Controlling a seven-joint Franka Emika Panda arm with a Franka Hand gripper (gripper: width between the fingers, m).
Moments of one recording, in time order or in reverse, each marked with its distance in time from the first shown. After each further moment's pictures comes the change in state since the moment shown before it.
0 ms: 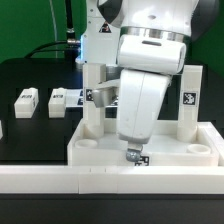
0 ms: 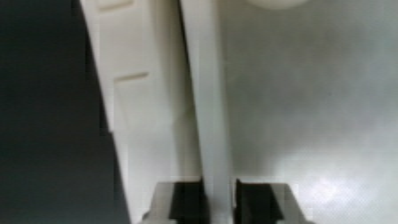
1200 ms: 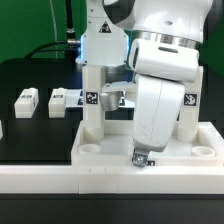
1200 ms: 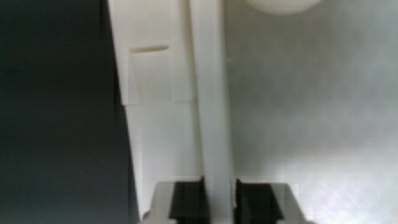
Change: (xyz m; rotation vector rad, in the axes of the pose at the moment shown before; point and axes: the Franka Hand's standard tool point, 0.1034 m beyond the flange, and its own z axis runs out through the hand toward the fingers) arm 0.012 0.006 0.002 -0.003 -0.039 -0.077
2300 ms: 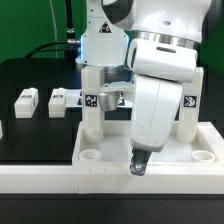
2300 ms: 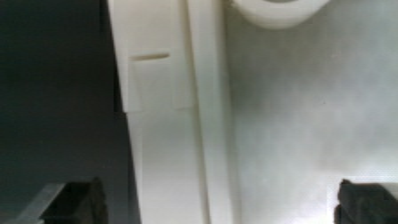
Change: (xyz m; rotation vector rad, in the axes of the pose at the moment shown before) arm -0.002 0.000 0.000 0.000 -0.001 0.004
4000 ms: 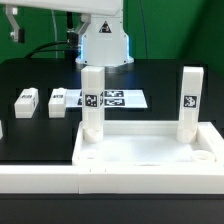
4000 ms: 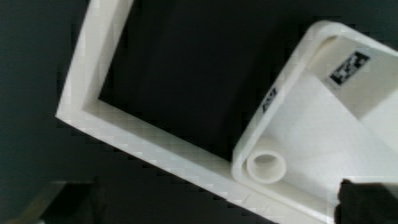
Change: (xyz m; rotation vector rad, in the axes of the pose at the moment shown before) arm -0.153 -0.037 -0.130 0.138 0.006 1.054
